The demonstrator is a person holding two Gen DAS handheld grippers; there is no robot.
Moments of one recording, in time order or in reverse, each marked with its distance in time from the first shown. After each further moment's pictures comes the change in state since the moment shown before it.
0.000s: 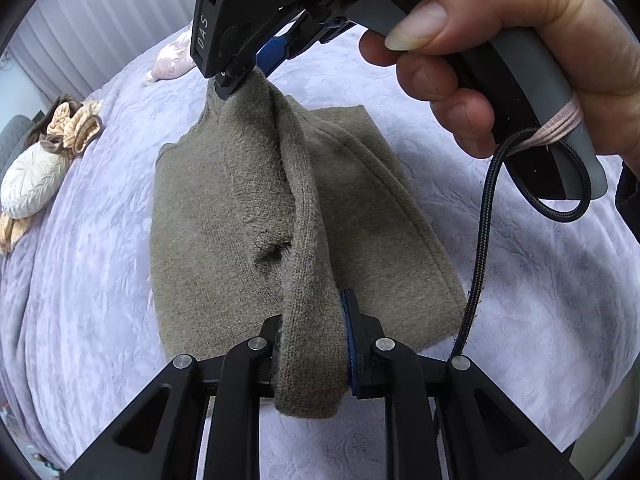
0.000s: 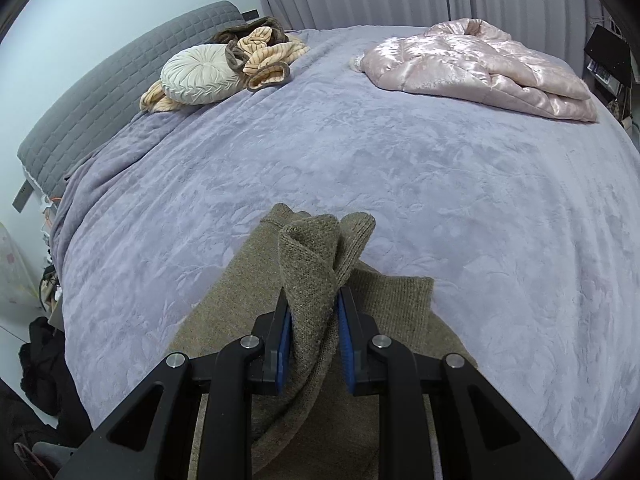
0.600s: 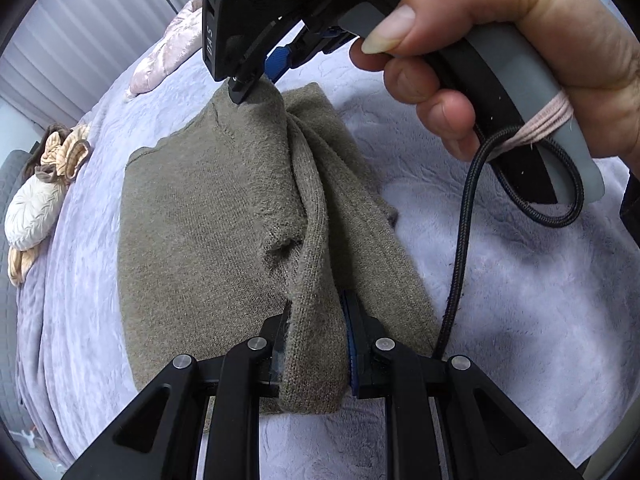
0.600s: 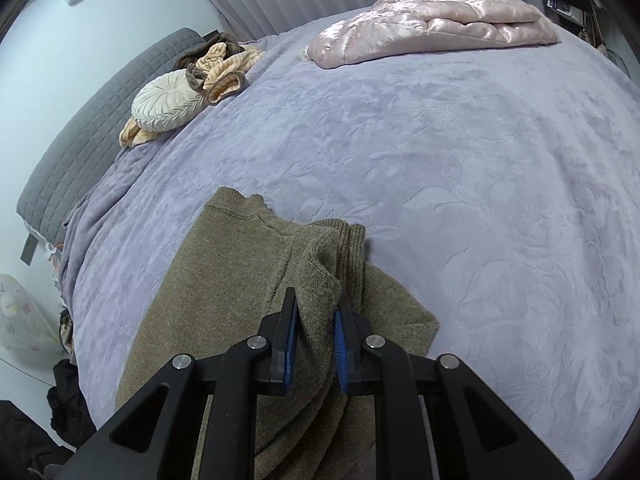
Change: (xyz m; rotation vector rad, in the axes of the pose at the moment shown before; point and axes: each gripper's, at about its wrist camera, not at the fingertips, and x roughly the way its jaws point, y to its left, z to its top) left arm 0.028 -0.050 0.012 0.101 0.046 0.067; right arm 0.016 -0.075 -0.045 0.195 -0.024 0.051
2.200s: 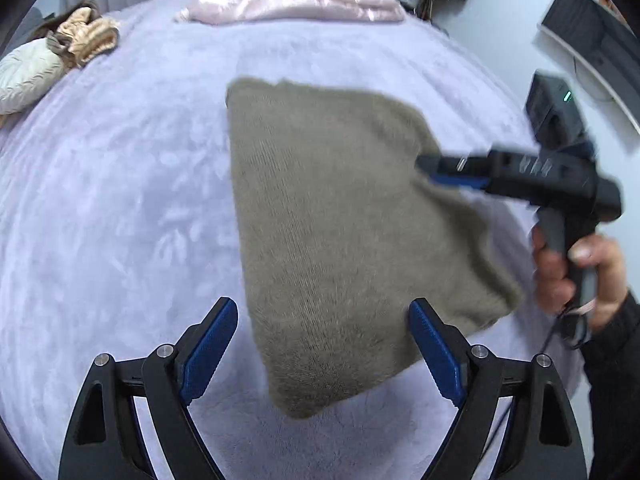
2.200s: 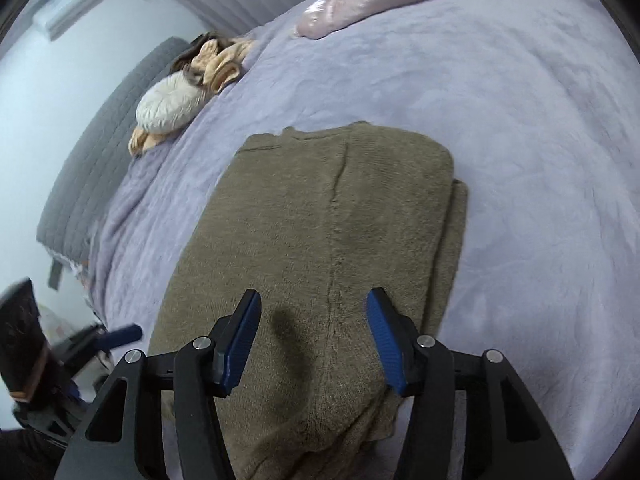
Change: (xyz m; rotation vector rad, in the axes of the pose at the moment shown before) left arm 0.002 0.149 -0.076 -0.361 -0.047 -0.339; right arm -0.007 0.002 -0.065 0.207 0.037 0.113
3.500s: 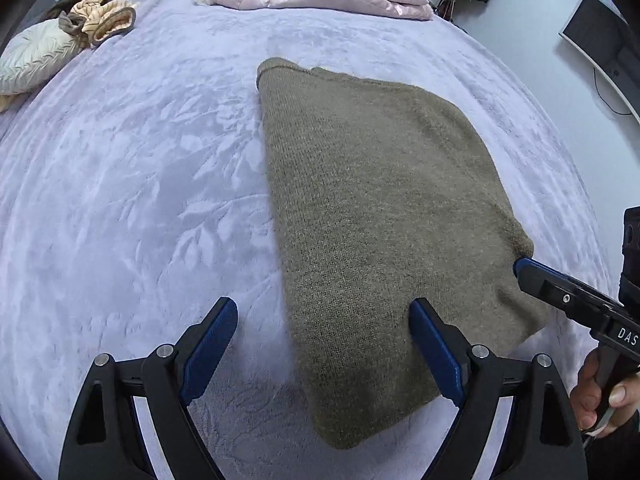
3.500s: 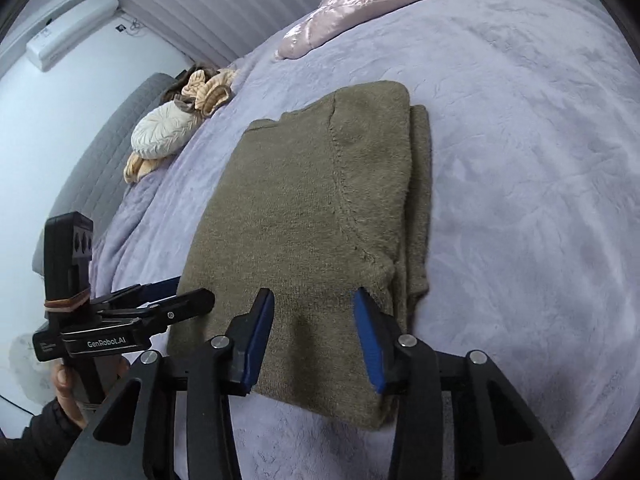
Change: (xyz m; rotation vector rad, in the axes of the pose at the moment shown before) left arm 0.000 0.037 0.013 -0.062 -0.018 0.017; right arm -0.042 0.031 -0.092 0.048 -0.131 -0.064
